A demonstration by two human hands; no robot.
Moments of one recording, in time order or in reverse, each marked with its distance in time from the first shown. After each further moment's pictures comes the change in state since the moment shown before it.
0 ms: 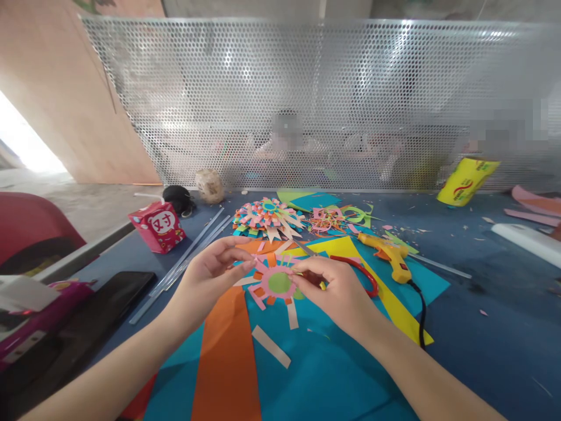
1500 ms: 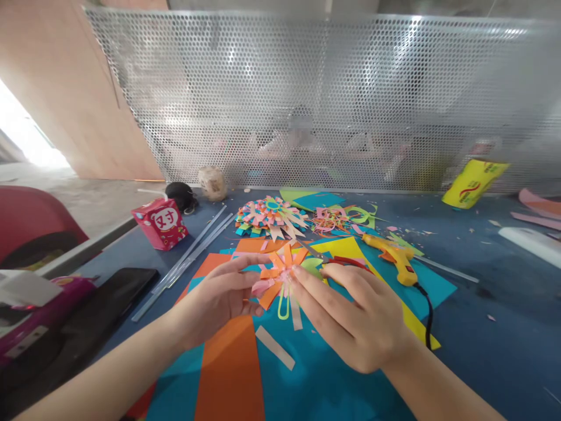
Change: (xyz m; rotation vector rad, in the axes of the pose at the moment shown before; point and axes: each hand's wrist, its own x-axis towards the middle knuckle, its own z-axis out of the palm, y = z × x) left_hand -0.009 0.008 0.005 -0.532 -0.203 -0.501; right_hand -0.019 0.001 -0.015 -0.932 0.429 -1.017
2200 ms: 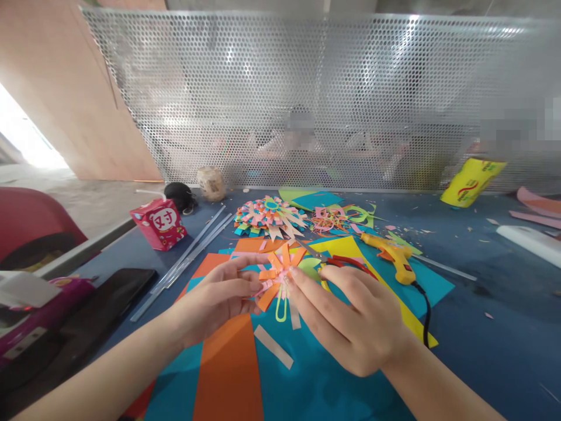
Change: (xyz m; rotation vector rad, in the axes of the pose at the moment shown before) left_hand 0.002 -0.001 -0.002 0.063 -0.022 0.014; right_hand 0.005 0.001 -0.005 -0.050 0.010 -0.066
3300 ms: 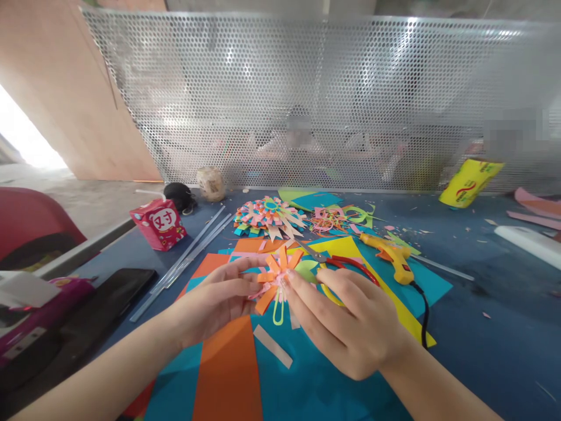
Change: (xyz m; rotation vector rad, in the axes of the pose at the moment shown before) left_hand -0.001 -0.002 -0.001 -0.069 -0.034 -0.035; right_hand -0.006 -0.003 0.003 0.032 0.033 -0.011
